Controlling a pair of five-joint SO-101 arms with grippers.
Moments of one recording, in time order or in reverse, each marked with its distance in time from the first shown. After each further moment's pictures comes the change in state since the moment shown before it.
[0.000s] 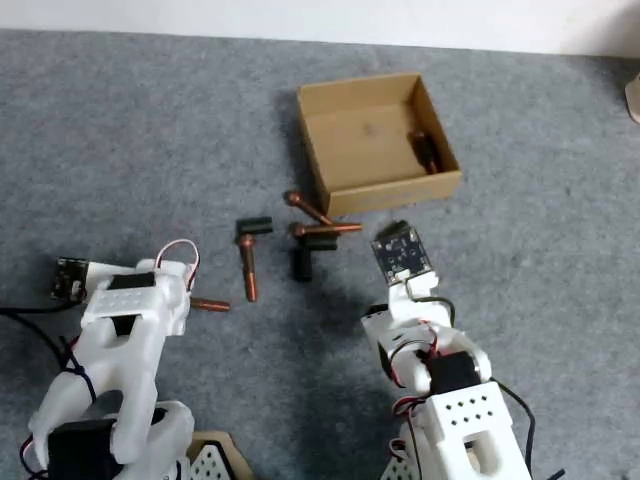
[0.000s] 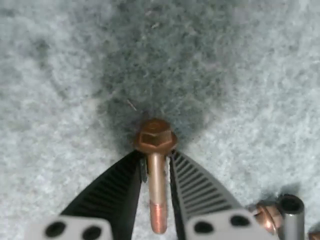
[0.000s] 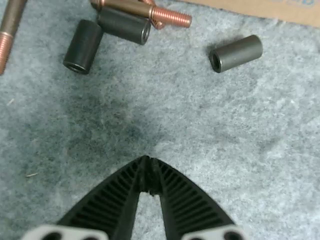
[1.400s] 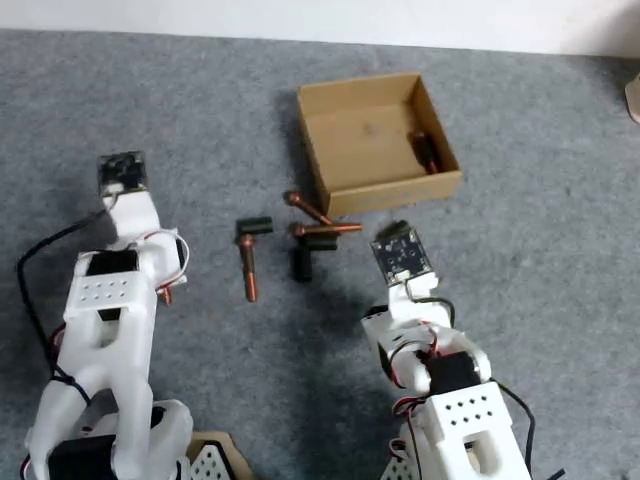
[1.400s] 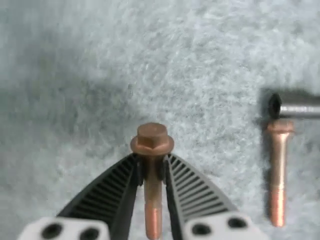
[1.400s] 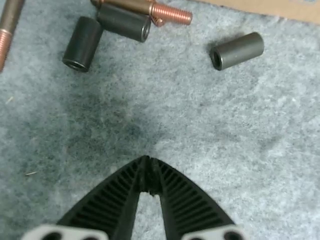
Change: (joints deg) left arm -0.9 -6.0 -11.3 5.6 -79.9; right arm 0.0 0.0 0.4 0.0 0.0
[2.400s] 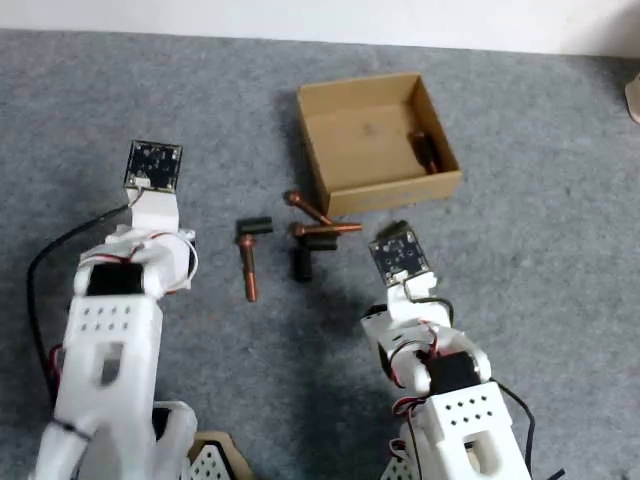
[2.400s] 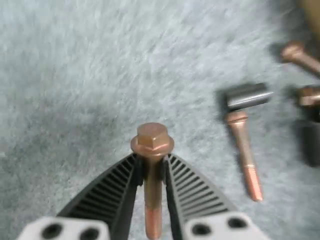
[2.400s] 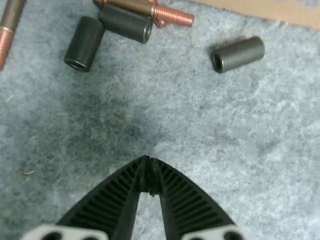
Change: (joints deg) left arm 6.9 -17.8 -0.4 9.1 -7.1; right arm 0.0 0.0 0.0 -1.3 2.1
